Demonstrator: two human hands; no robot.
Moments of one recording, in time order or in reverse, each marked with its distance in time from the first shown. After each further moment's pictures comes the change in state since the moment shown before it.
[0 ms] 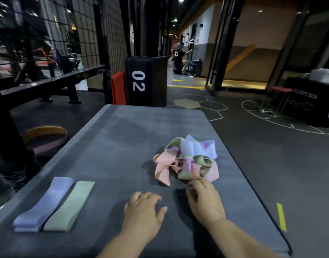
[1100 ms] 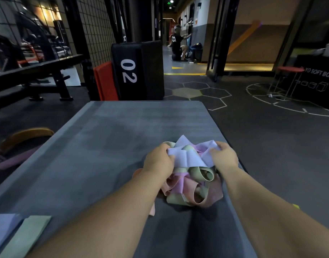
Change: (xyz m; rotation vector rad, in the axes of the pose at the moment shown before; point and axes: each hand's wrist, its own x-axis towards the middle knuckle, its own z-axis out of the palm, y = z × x) left_hand 0.222 0.079 -0.010 -0.390 0.096 -0.108; right_hand 0.199 0.094 -0.009 0.438 0.007 0.676
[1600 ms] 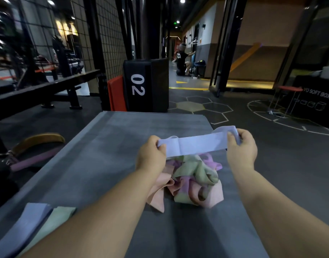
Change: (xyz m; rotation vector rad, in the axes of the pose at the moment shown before) left_hand -0.045 0.006 -0.075 -0.179 0.302 0.046; right_hand -0.076 -0.061 -0.059 0.365 0.326 -0.366
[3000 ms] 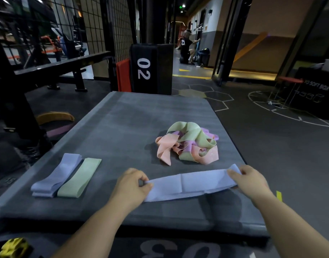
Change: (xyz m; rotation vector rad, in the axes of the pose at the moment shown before) left_hand -0.175 -0.108 -0.070 0.178 -0.223 -0.043; right_hand -0.137 0.040 -0.117 -0.547 -0.477 0.294
